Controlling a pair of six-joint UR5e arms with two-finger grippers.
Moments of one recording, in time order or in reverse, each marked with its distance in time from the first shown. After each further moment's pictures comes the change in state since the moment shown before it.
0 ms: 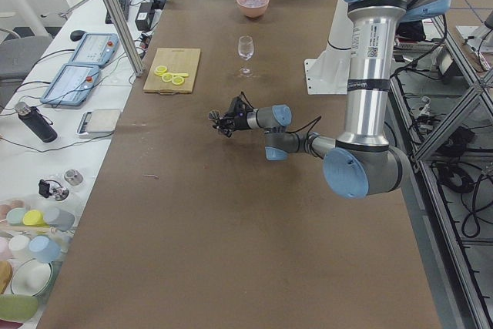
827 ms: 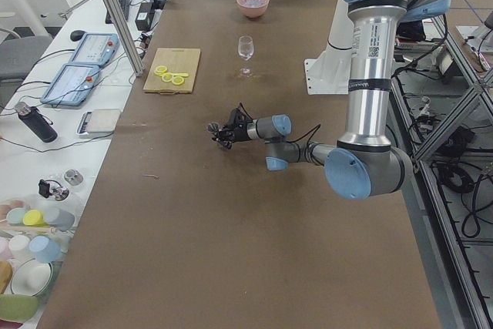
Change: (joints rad) left arm -0.001 0.021 0.063 -0.036 0.018 -0.001; right arm 0.000 -0.001 0.000 0.000 0.000 0.000
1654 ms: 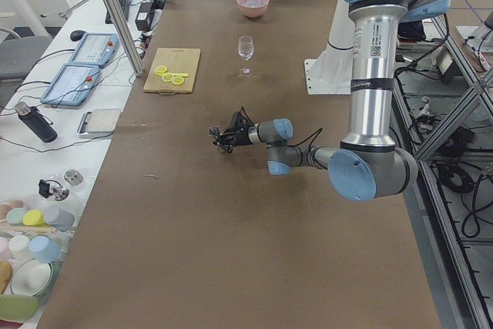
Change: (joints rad) left arm 0.001 0.026 0.001 -0.015 -0.001 0.054; right arm 0.000 -0.001 0.000 0.000 0.000 0.000
